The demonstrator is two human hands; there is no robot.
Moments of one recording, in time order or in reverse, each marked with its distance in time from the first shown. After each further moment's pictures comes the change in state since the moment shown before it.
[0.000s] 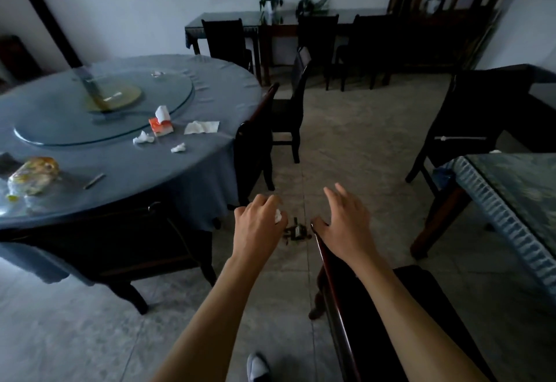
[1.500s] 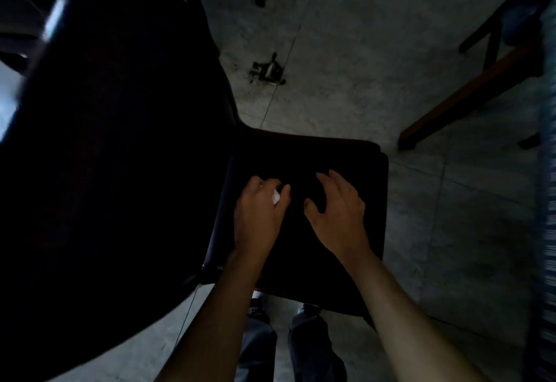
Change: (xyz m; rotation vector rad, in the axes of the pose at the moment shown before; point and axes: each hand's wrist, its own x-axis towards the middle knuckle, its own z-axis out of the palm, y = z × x) left_hand -0.199 0.225 0.464 -0.183 -0.102 -0.637; right_hand -0.122 0.459 0.180 0.172 -0.453 0.015
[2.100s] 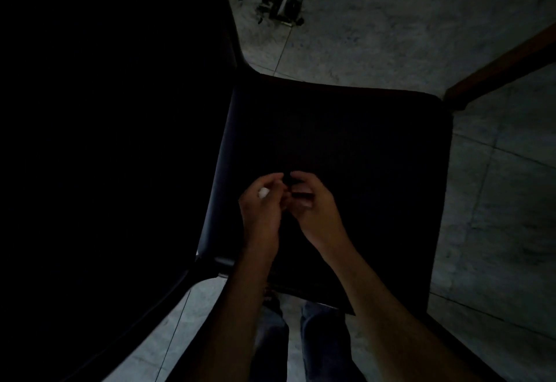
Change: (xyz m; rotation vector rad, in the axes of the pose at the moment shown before) left_hand 0.004 -0.106 0.110 -0.856 0.014 -0.715; right_hand 0.023 0.027 0.153 0.806 -0.283 0.254
